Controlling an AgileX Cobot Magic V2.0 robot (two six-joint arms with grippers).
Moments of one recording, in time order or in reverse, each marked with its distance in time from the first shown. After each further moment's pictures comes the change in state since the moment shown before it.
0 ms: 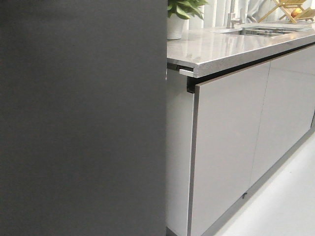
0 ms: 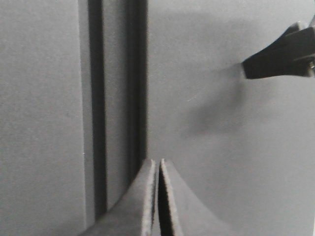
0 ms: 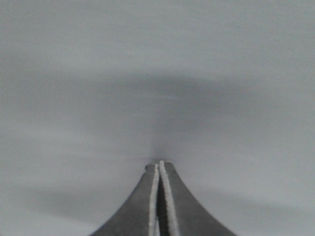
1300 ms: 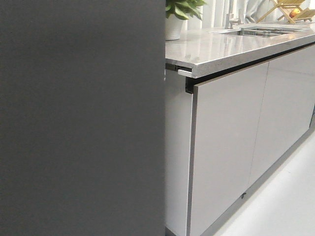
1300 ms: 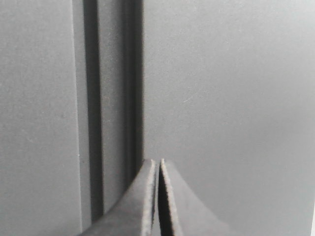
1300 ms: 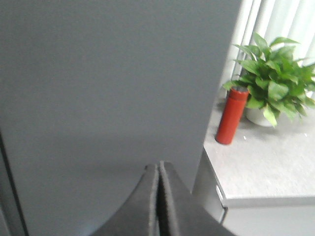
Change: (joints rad) left arm 0.000 0.000 0.000 0.000 0.000 0.000; right arm -0.014 -1.062 0.137 0.240 0.786 -0.439
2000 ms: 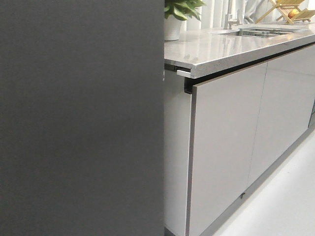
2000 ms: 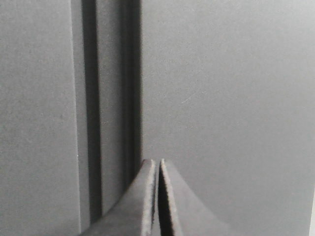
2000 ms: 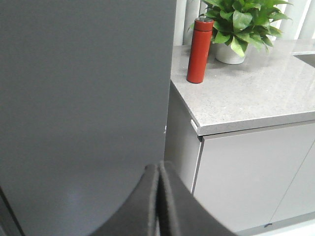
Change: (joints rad) left arm 0.000 0.000 0.000 0.000 0.000 0.000; right arm 0.000 -0.370 0.616 -0.158 -0.102 0.253
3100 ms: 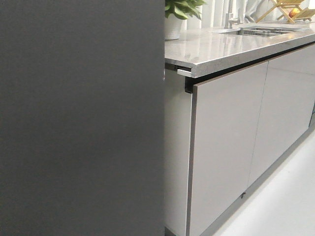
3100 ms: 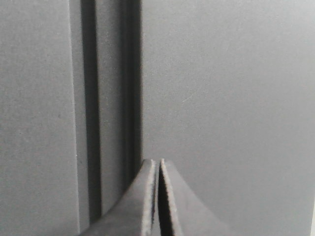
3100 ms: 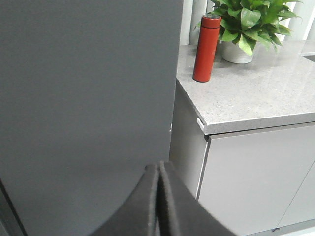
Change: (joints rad) left arm 0.000 0.000 0.000 0.000 0.000 0.000; right arm 0.000 -0.044 0.072 -0.004 -0.042 0.017
